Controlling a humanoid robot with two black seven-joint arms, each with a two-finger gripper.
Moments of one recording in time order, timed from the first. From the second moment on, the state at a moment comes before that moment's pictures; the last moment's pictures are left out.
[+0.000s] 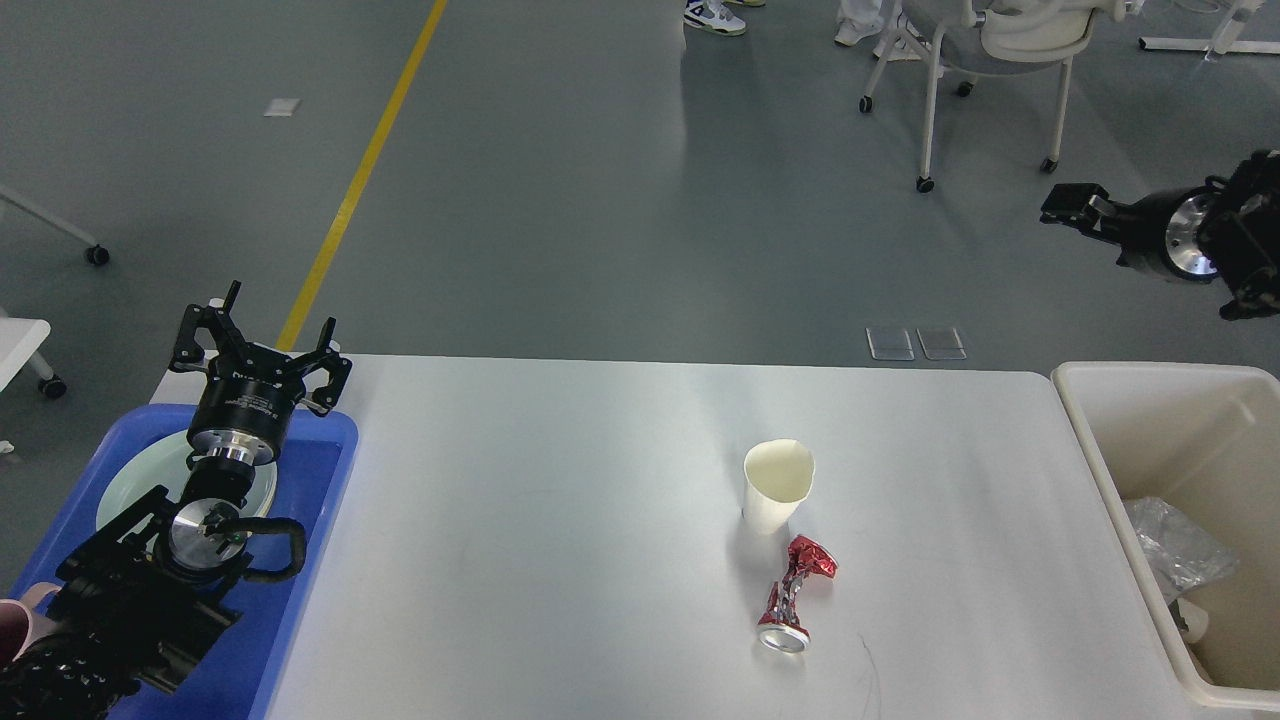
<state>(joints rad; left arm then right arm) -0.58 0.22 -0.99 -0.44 -0.13 -0.56 -0.36 1.34 -0.40 -1.03 0.22 -0.02 0.49 0.13</state>
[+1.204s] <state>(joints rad) -0.58 0.22 -0.99 -0.44 -0.13 -0.56 -0.36 1.29 -0.37 -0.85 0.99 -0.14 0.19 0.12</state>
